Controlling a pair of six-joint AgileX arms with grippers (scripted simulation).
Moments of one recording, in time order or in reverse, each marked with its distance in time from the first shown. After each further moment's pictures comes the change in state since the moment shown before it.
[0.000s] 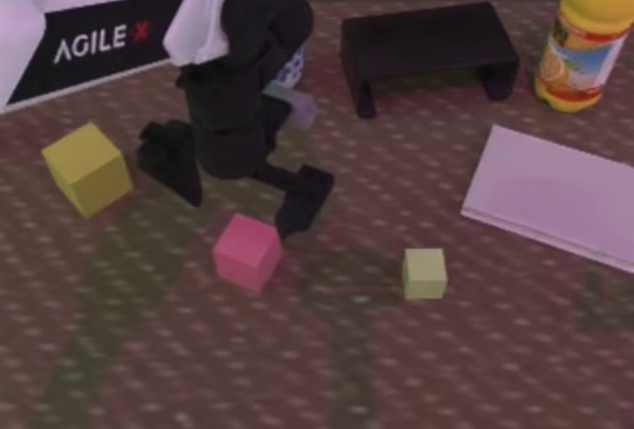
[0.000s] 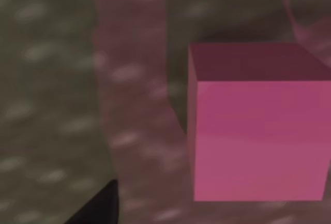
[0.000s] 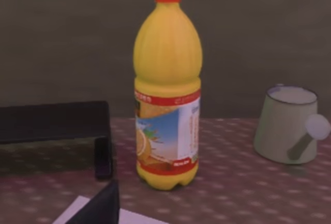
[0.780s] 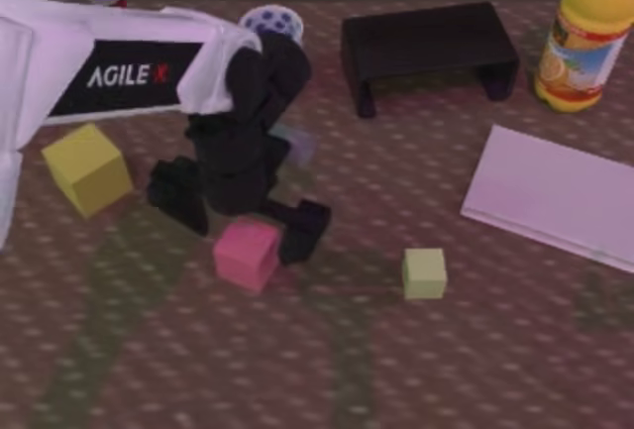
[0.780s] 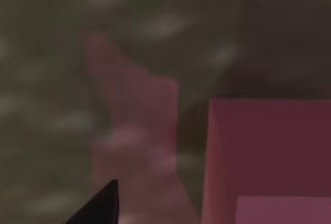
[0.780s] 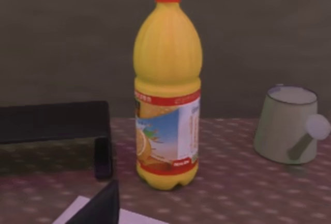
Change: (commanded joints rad) left arm 0.007 0.079 -0.125 0.207 0.000 -0.011; right arm 0.000 0.000 0.000 0.000 0.000 0.000
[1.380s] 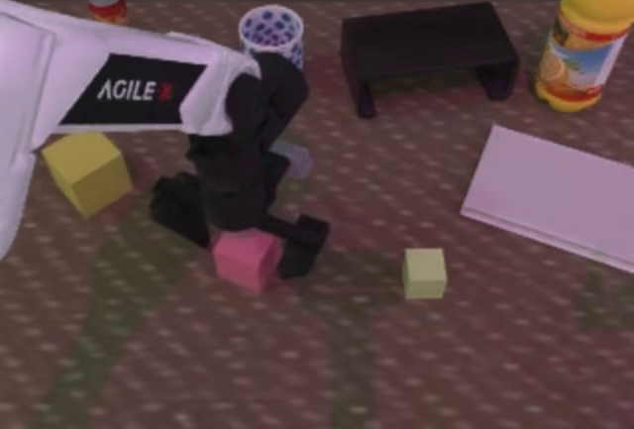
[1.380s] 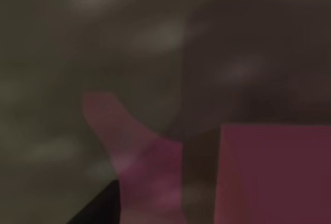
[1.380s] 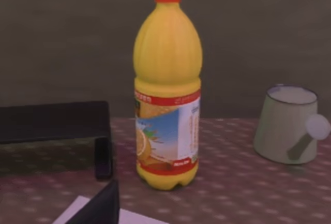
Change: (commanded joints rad) left arm 0.001 0.045 -0.060 0.105 0.000 0.002; right arm 0.000 0.000 0.000 0.000 0.000 0.000
